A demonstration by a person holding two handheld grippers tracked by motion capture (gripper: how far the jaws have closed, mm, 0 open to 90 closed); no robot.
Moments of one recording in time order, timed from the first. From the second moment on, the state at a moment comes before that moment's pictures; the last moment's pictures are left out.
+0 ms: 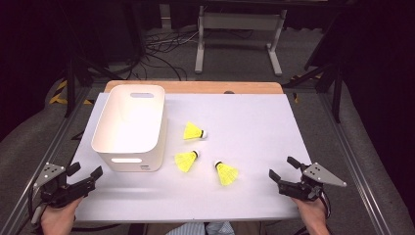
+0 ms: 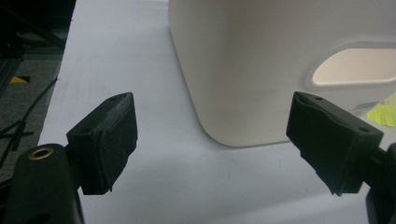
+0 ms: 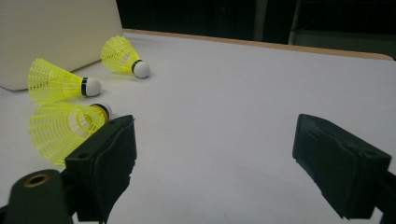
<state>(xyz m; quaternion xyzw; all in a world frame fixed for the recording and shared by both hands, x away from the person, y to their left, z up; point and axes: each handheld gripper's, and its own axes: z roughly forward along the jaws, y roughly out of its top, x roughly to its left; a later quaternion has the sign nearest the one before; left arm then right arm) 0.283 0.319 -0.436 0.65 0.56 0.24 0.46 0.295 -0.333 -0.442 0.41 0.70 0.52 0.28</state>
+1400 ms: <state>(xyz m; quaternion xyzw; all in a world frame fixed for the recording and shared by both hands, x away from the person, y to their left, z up) 0.315 0.334 -0.437 0.63 0.59 0.26 0.43 0.296 -0.332 -0.442 0.40 0.70 0.52 0.28</state>
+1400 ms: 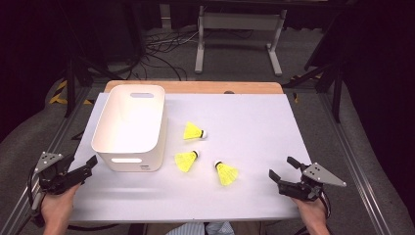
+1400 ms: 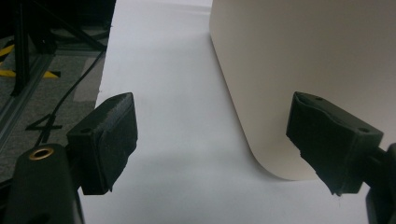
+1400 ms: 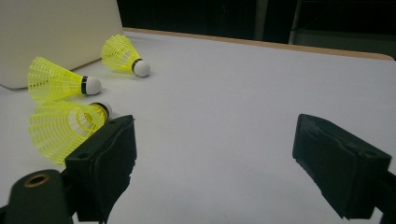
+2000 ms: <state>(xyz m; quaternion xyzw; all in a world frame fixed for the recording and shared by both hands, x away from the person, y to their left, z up) 0.323 0.335 -0.431 0.62 0.59 0.26 0.44 0.296 -0.332 -0.442 0.40 0.70 0.52 0.28</state>
